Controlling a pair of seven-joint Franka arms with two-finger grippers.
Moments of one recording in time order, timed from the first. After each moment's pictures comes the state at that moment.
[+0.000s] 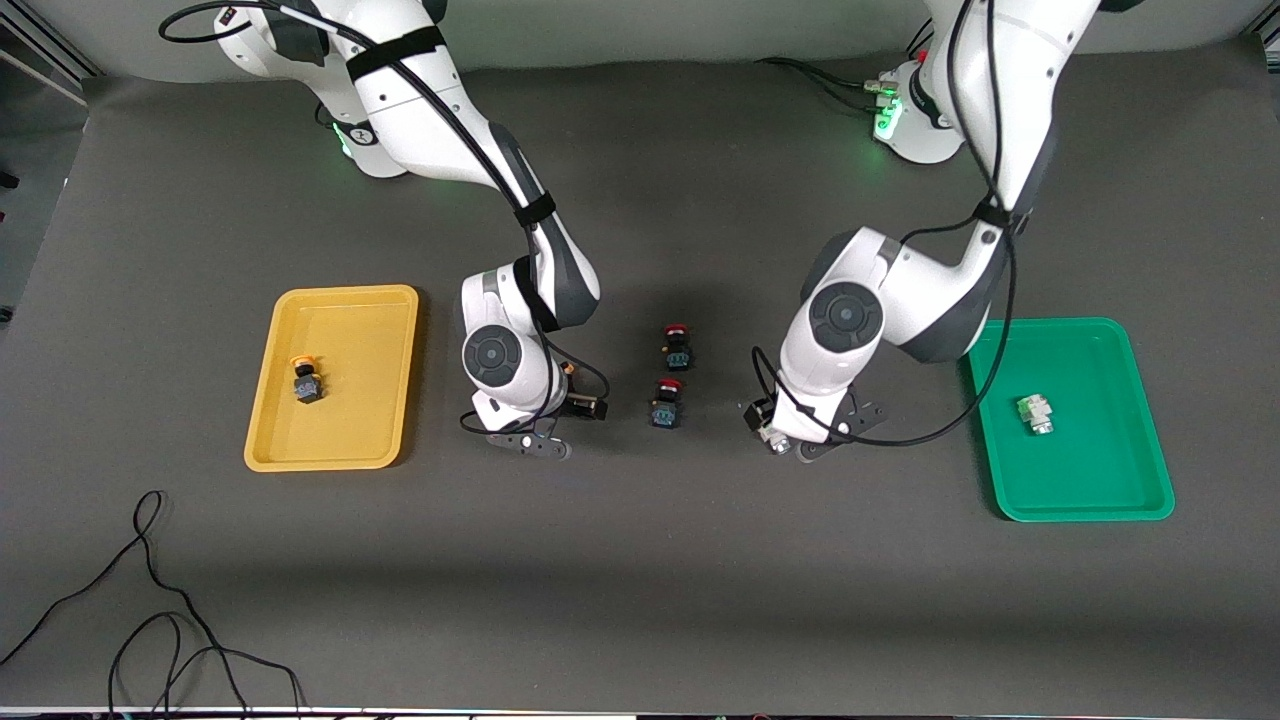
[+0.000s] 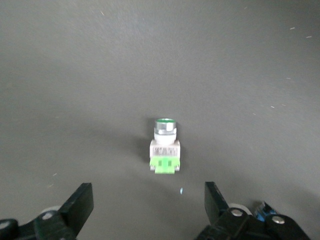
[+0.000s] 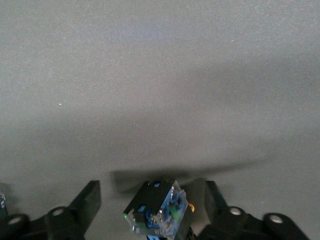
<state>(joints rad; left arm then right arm) -0.34 0.56 -0.19 -1.72 0.11 2.26 -1.07 0.90 0.79 -0.40 -1.66 0.54 2.30 0.49</state>
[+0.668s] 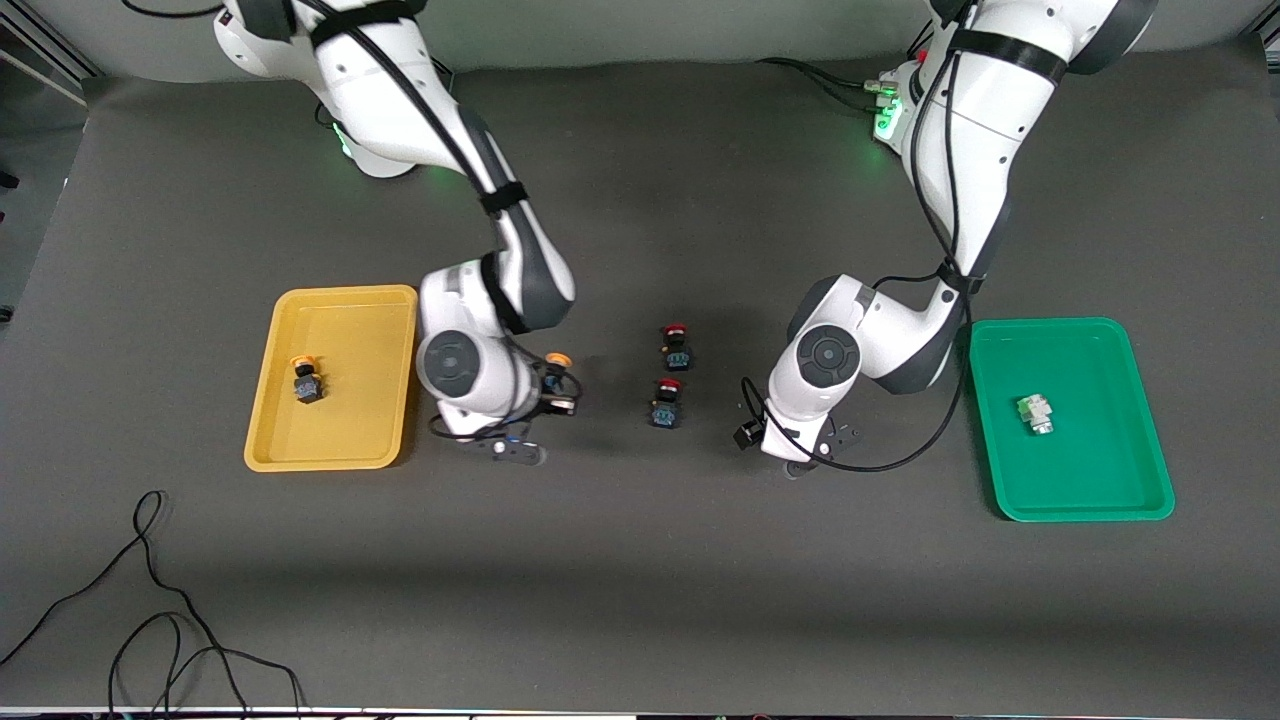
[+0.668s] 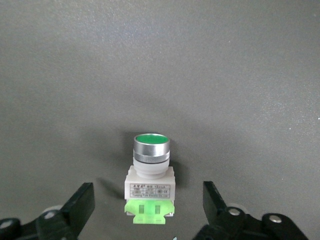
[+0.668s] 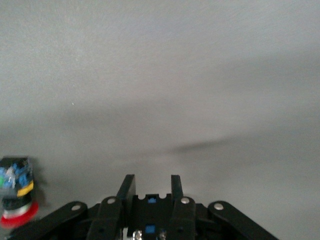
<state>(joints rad) -0.34 0.70 -0.19 -1.72 0.11 2.42 -1.09 0.89 0.66 -0.53 -1.62 0.54 2.02 0.36</state>
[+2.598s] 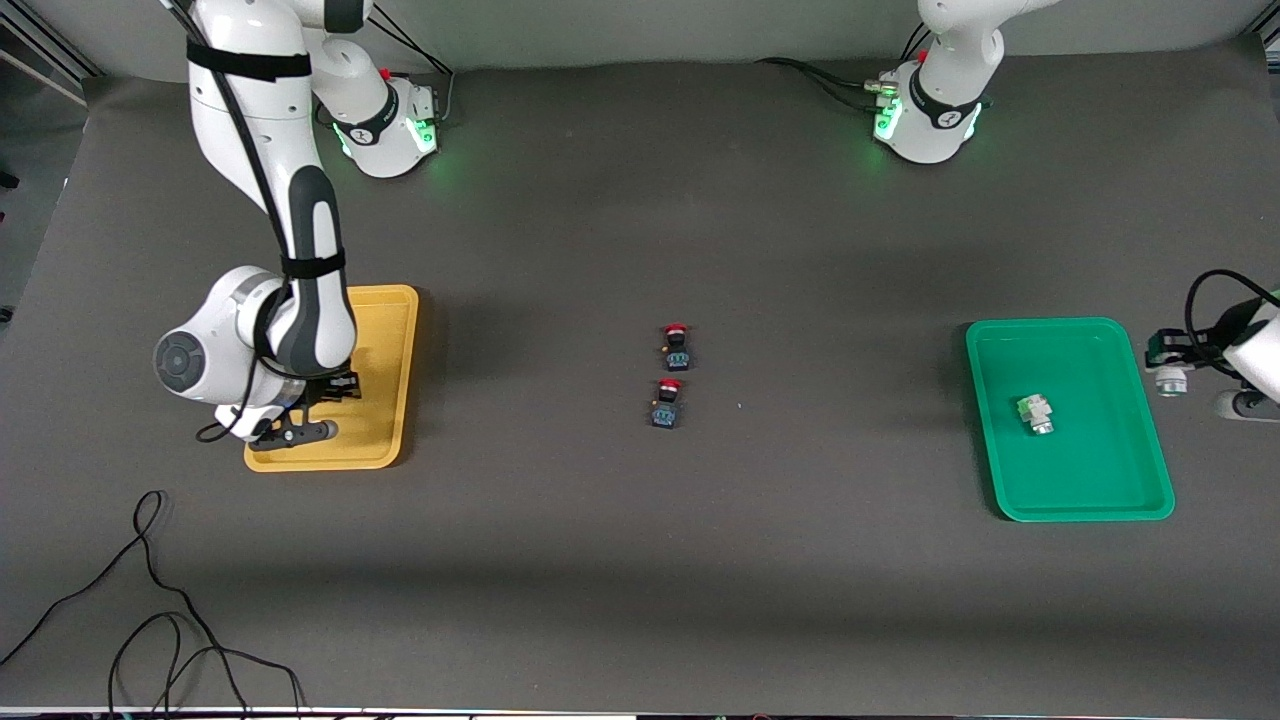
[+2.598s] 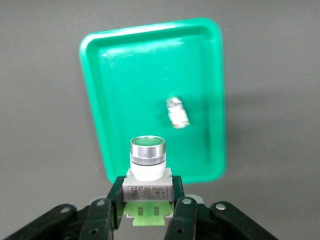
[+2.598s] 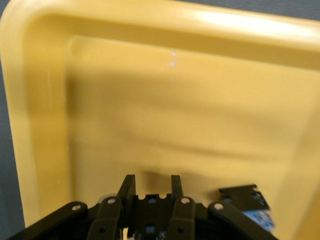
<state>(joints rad) 0.37 0.21 -0.19 -1.77 0.12 1.87 0.23 0.83 0.65 -0.85 -2.09 0.68 2.24 -0.61</state>
